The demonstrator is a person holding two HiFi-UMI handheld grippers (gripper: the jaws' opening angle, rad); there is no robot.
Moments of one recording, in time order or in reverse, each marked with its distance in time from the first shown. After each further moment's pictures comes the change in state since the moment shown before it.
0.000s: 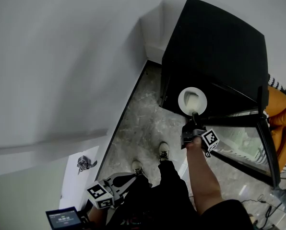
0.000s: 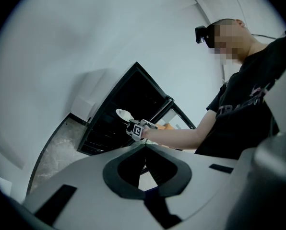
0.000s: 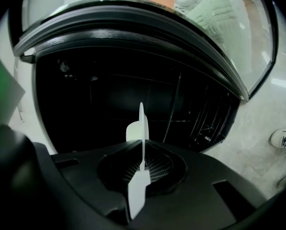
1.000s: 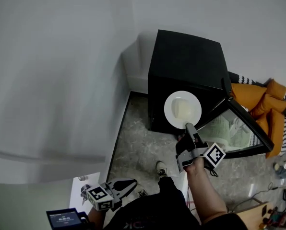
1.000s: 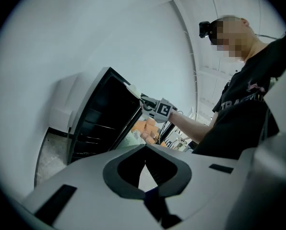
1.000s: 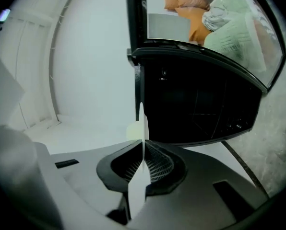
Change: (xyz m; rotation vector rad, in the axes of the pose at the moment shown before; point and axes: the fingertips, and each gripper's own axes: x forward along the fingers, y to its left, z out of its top) left arm -0.063 -0.018 0.001 0.245 0.091 -0.228; right arm -0.166 0.230 -0.074 -0.037 -0.008 0.307
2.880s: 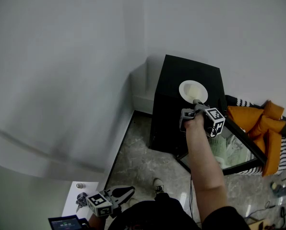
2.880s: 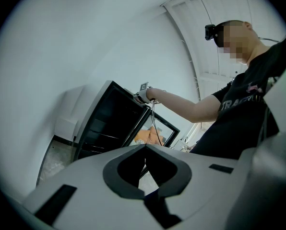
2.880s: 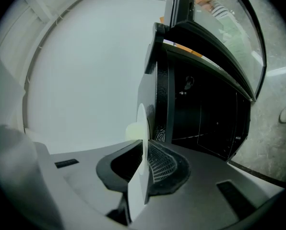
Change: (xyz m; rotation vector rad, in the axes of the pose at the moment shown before) left arm -0.012 0.009 0.025 0.003 -0.136 0.061; right arm 0.151 0.045 0.095 0.076 -0.319 -0.246
